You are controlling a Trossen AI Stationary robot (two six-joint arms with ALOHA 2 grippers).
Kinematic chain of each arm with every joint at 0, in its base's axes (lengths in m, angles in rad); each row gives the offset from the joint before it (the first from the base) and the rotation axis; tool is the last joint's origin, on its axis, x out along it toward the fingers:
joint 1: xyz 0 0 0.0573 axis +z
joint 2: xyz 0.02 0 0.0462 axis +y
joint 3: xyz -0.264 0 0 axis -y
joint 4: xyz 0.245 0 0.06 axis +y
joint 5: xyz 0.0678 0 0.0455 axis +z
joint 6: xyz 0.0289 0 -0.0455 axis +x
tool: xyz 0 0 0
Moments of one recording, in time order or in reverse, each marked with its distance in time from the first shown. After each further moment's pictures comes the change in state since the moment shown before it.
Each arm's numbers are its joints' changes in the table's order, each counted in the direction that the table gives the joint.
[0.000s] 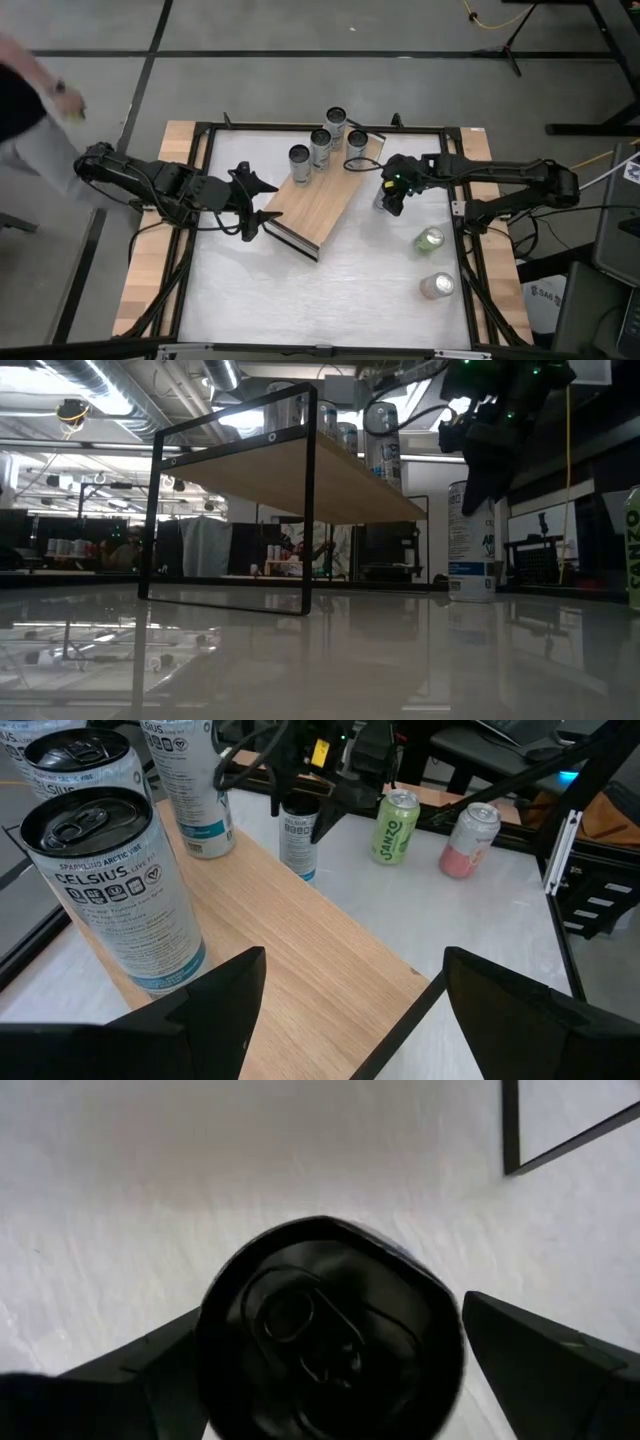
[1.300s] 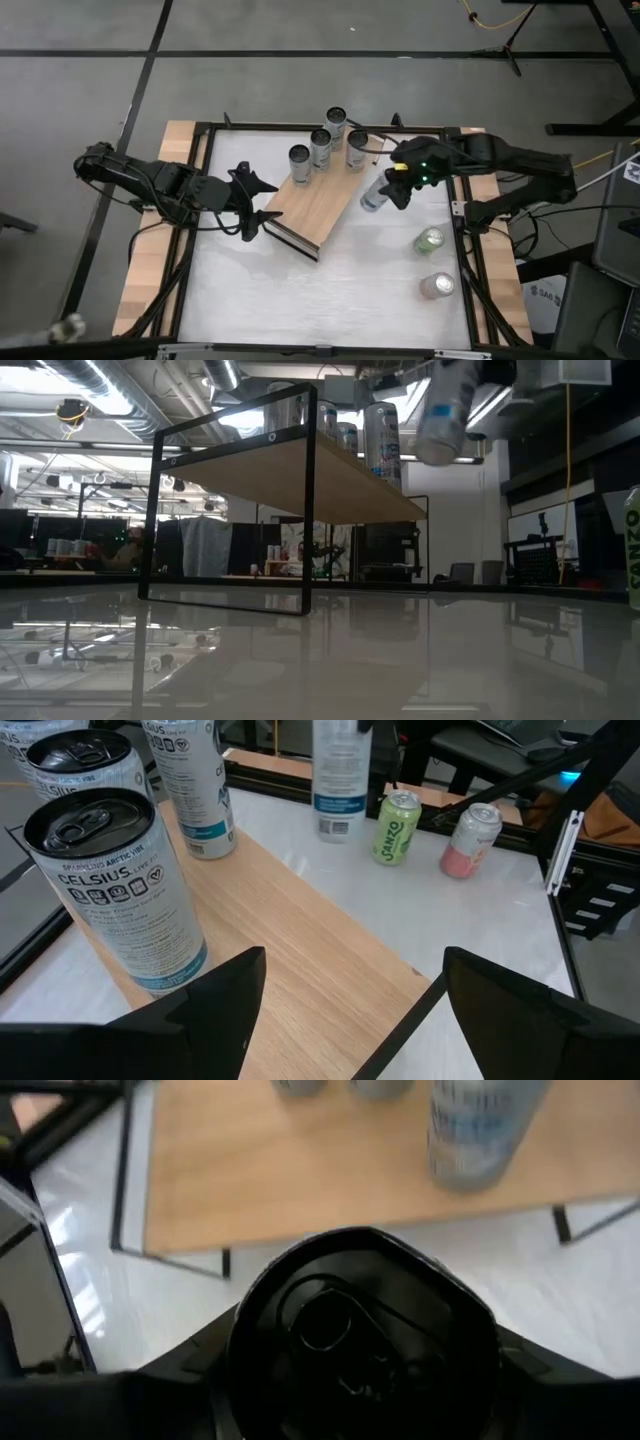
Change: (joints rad) left arm 0.000 0.000 0.000 0.000 0.003 0.001; right arm 0.168 0.035 0.593 0.343 0.046 0.328
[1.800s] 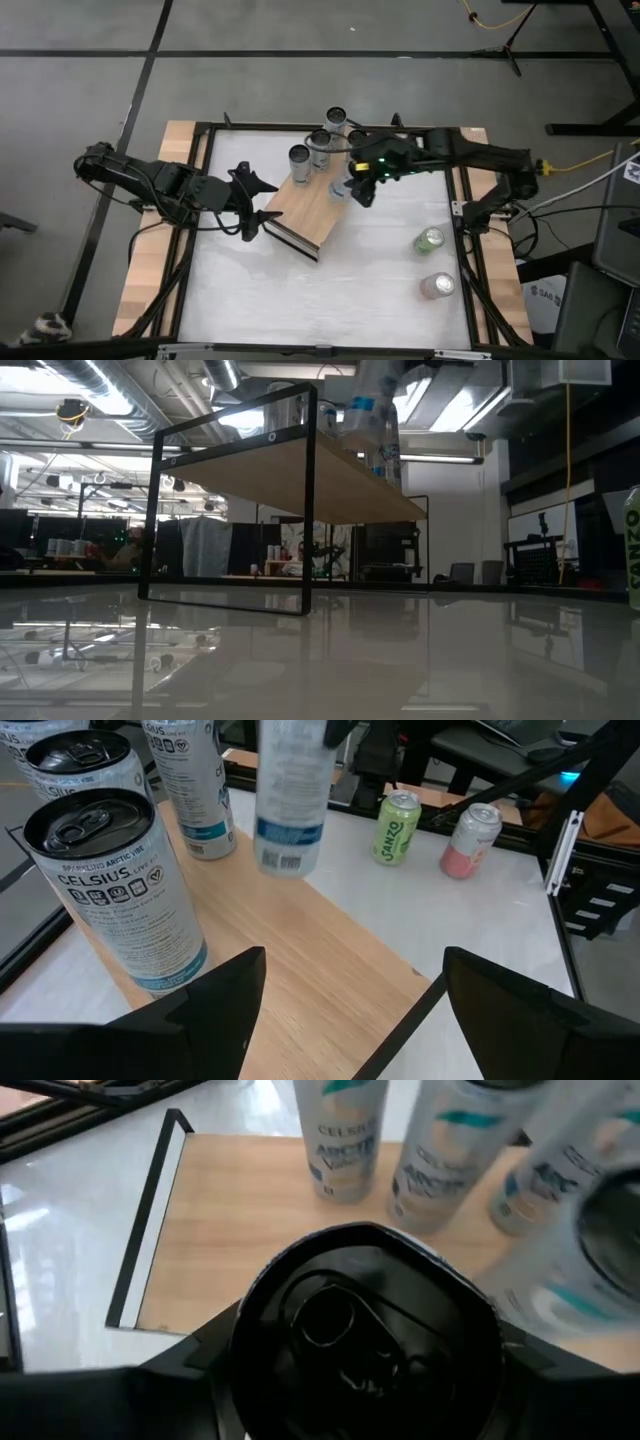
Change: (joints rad) left arm 0.000 0.000 0.000 0.000 0.000 0.000; right arm 0.028 0.333 0.375 0.004 -0.106 -0.227
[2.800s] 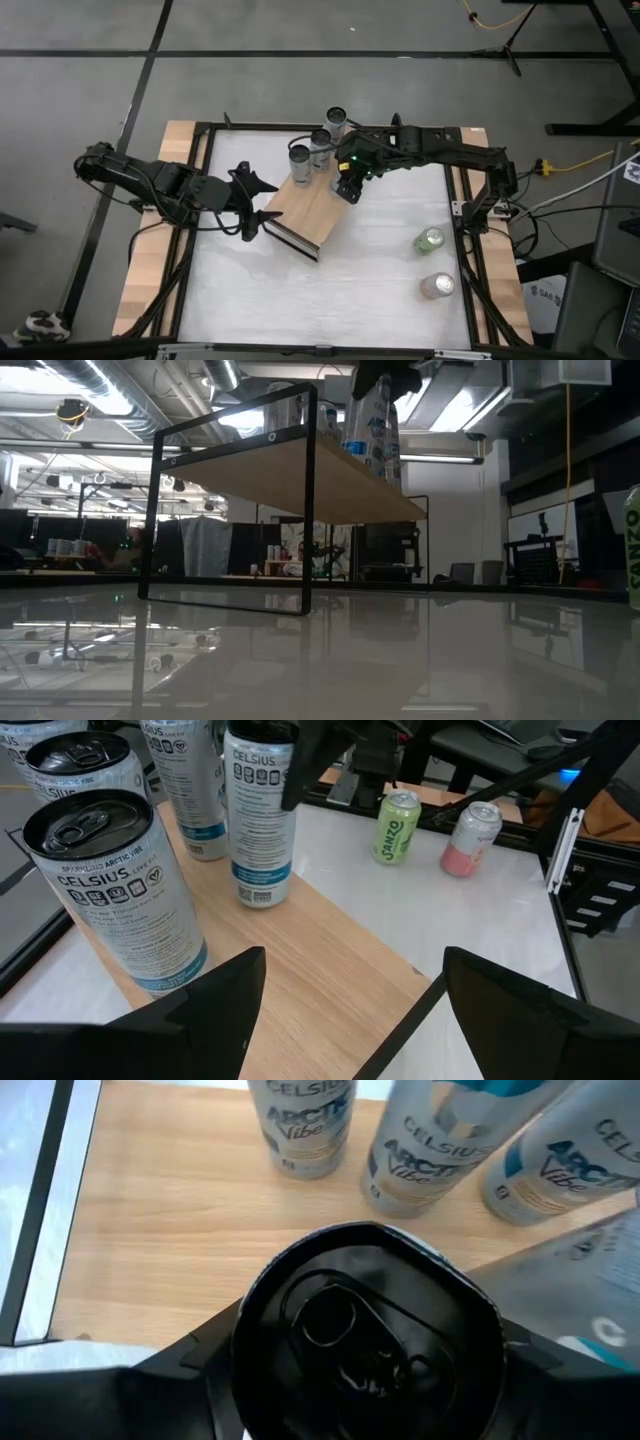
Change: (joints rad) left arm 0.000 0.000 0.000 0.000 -0.001 0.008; right arm -0.066 0.155 0.078 0.069 0.001 -0.055
